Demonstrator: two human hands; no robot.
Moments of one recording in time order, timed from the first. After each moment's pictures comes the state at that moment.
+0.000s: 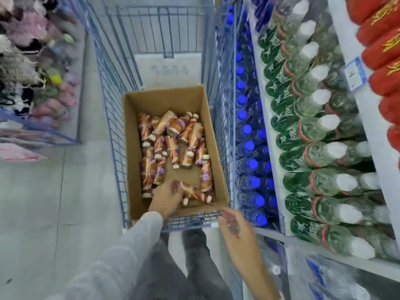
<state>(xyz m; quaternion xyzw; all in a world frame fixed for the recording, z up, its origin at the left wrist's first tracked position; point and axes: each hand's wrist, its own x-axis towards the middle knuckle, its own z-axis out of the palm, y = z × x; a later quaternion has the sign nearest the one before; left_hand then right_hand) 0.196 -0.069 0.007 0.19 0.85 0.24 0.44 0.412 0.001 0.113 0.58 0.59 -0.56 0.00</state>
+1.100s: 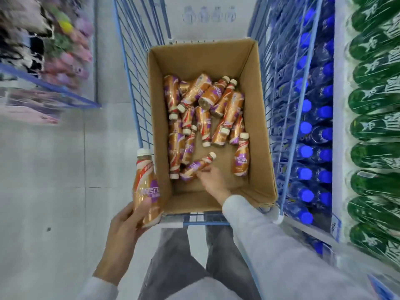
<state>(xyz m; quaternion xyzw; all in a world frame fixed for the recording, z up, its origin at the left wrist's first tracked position) 0.150 -0.208 0.064 -0.19 0.73 0.48 0.44 0.224 -0.006 -0.070 0.61 0.45 -0.62 0.20</state>
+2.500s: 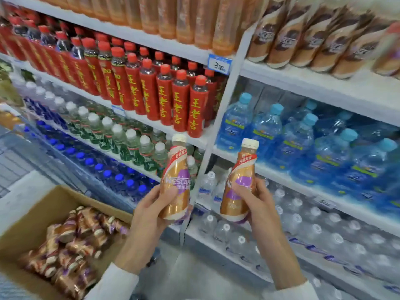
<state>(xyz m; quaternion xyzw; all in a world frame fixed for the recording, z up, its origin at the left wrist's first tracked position) 0.386 -0.098 0.295 0.32 0.41 0.45 0.73 0.597 -0.160 0.329 0.61 0.27 -0.46 -0.58</state>
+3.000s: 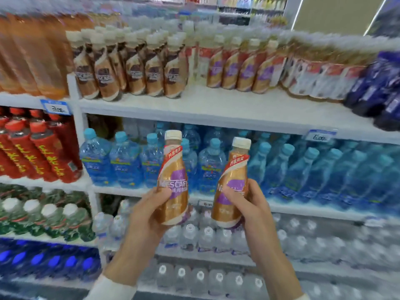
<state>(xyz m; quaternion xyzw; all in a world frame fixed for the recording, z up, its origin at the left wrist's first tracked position) 0.692 -0.193 0.372 0.40 0.30 0.35 0.79 0.848 -0.317 0.385 0.59 0.24 -0.32 -0.70</state>
